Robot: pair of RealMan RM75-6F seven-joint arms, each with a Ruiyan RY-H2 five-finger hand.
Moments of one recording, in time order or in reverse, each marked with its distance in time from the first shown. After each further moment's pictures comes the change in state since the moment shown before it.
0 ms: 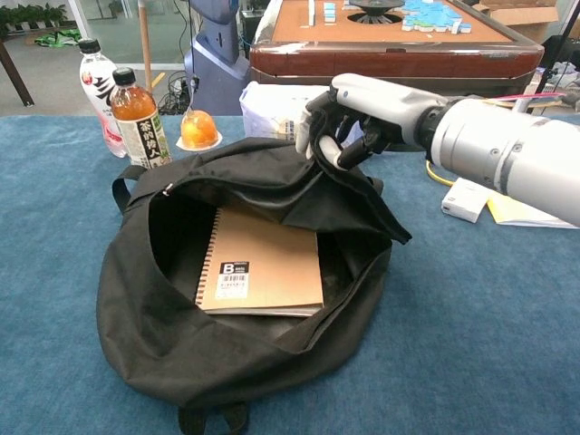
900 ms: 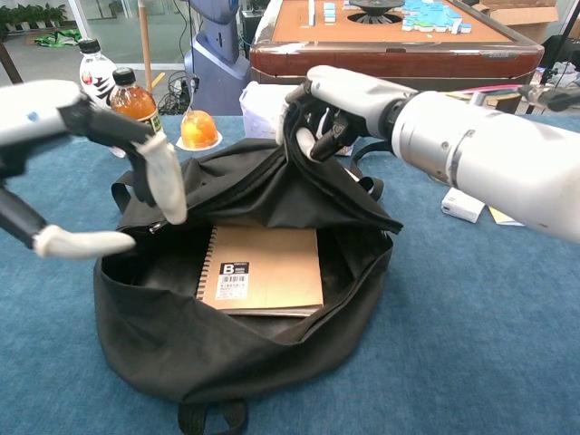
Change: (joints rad) left arm -0.434 -0.223 -0.011 0.142 0.255 -0.231 -0.296; right arm 0.054 -0.070 0.059 -0.039 0.160 0.053 -0.206
